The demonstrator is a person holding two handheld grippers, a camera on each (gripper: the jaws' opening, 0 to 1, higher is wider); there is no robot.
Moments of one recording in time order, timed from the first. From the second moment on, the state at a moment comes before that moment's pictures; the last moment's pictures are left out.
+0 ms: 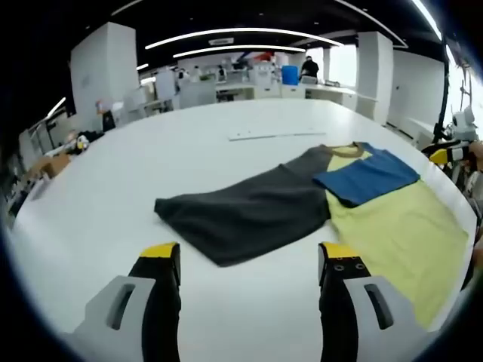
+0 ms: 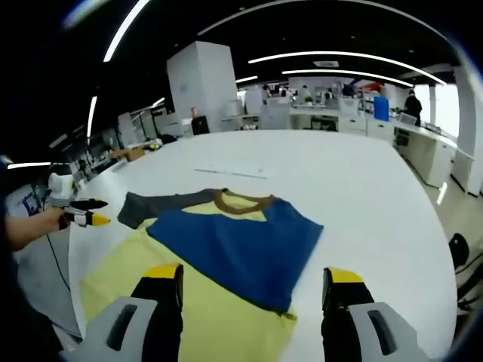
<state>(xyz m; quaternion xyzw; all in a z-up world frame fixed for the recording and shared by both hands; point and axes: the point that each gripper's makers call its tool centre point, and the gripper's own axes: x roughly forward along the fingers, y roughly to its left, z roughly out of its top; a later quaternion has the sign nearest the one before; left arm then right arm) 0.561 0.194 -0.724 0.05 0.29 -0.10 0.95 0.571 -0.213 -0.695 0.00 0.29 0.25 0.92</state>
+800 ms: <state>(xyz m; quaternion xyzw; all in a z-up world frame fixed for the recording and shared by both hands) 0.568 0.227 -0.733 0.02 0.30 -0.05 0.95 0.517 -0.185 -0.658 0.00 0.26 0.32 0.91</state>
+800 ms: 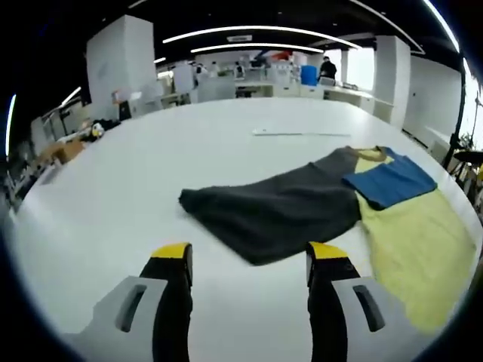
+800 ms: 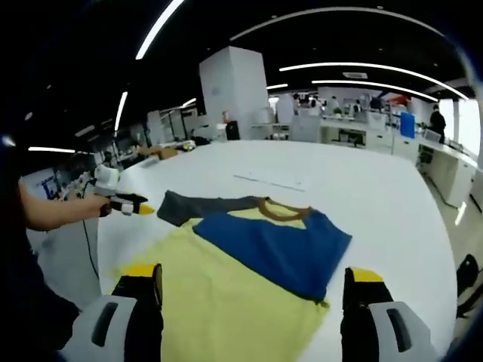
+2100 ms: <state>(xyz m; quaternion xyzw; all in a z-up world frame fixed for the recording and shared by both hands) 0.579 0.229 -0.768 -0.06 0.33 0.02 0.94 0.481 -0.191 -0.678 0.00 0.29 0.30 0.91</state>
